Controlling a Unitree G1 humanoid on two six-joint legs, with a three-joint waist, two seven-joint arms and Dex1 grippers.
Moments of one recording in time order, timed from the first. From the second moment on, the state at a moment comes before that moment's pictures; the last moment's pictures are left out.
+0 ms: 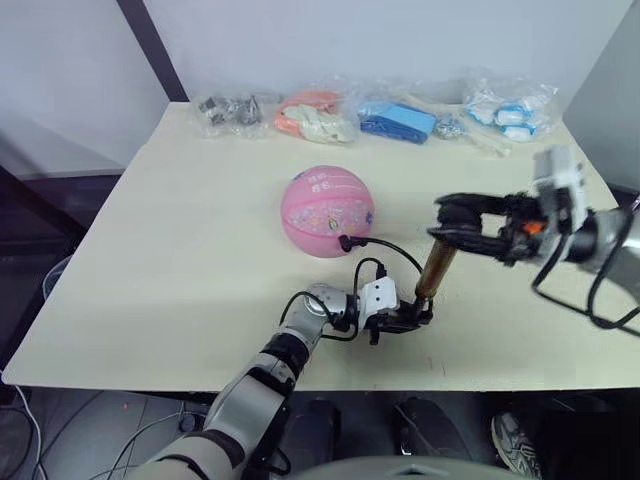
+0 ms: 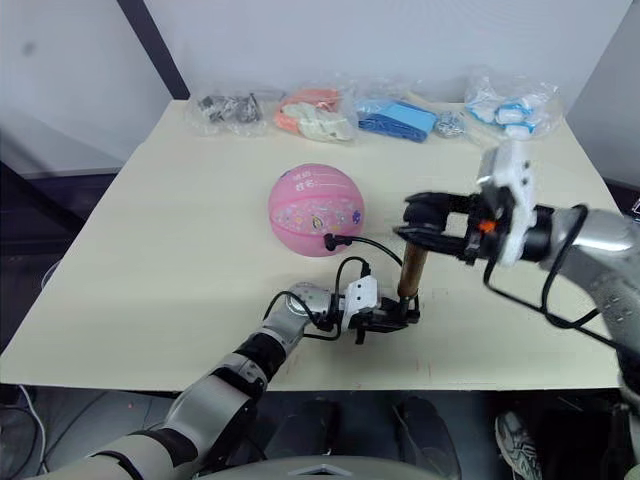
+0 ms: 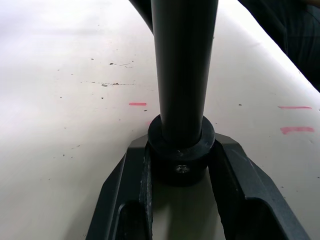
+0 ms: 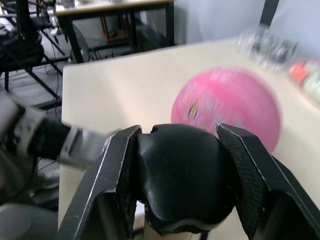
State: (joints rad) left arm -0.59 0.08 -0.36 0.90 0.08 -0.36 -1.11; right arm -0.48 -0.86 -0.18 -0.49 0.97 0.80 0.84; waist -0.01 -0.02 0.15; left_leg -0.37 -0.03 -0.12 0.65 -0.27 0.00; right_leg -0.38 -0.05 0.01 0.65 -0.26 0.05
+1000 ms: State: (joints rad) left arm -0.59 0.09 -0.37 0.91 0.08 -0.36 -1.11; right arm -0.24 -0.71 0.03 -0.51 0.66 0.50 0.82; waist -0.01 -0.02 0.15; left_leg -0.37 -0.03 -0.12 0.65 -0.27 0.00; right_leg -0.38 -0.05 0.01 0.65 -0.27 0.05
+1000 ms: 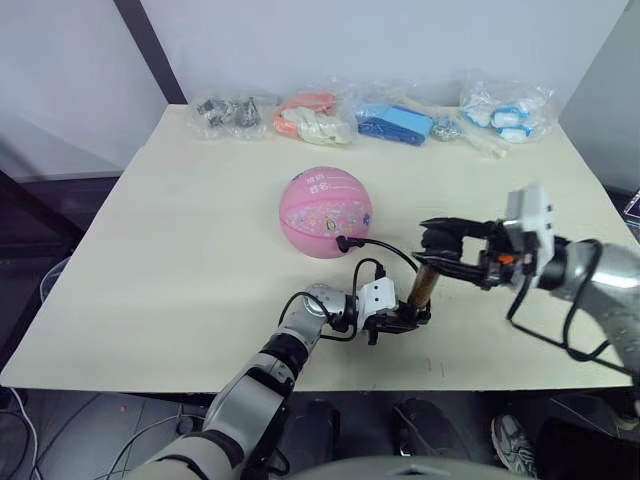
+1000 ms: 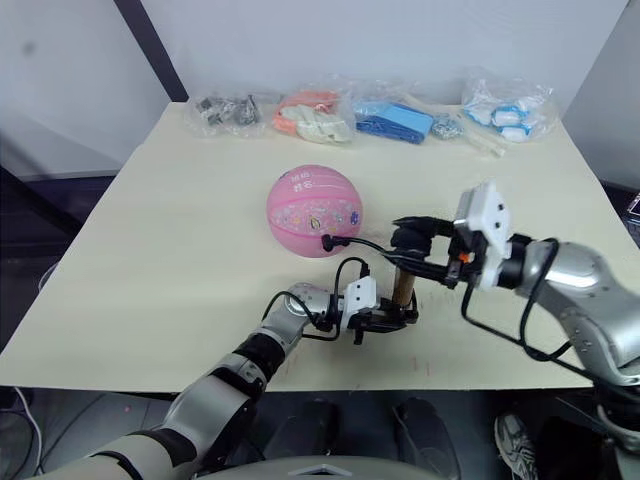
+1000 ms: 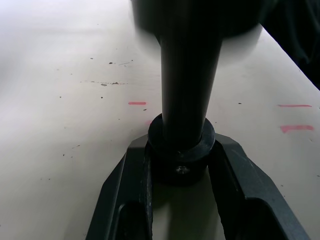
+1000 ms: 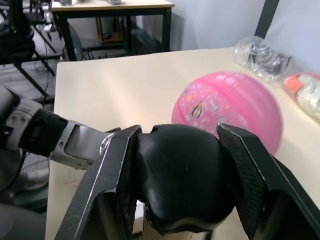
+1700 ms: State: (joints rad) left arm -0.59 0.09 -0.36 0.90 0.08 -0.36 -1.11; right arm -0.37 -0.79 -0.05 -0.47 0.77 0.68 0.85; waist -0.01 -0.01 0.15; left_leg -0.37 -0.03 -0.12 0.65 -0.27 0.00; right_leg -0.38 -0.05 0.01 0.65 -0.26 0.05
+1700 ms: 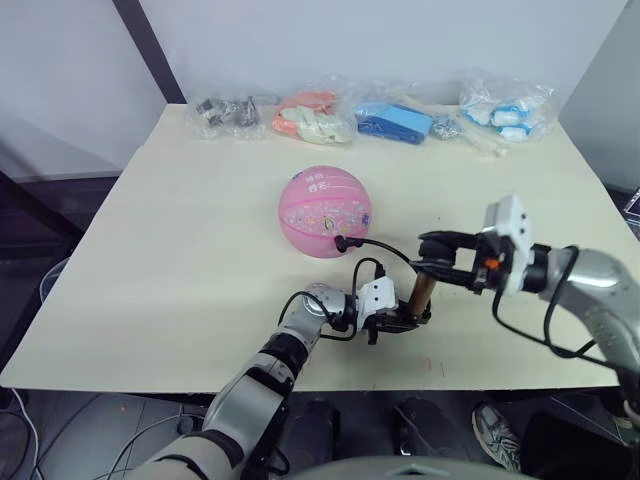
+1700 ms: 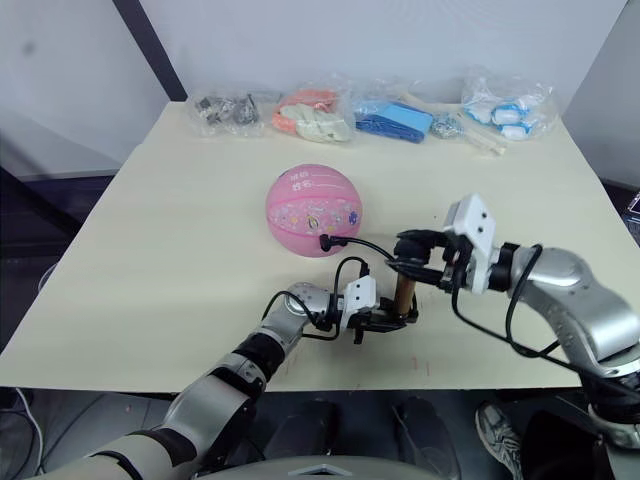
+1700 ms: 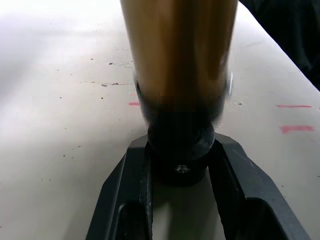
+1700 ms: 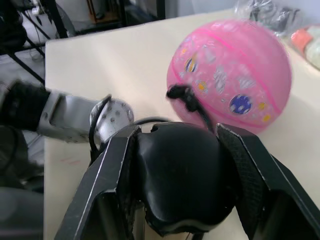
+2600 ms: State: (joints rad) left arm -0.59 0.09 -0.37 0.92 0.08 -0.37 -1.10; right arm -0.39 -0.80 -0.11 -0.55 0.86 0.70 0.82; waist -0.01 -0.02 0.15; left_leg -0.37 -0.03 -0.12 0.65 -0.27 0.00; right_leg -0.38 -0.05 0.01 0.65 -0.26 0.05
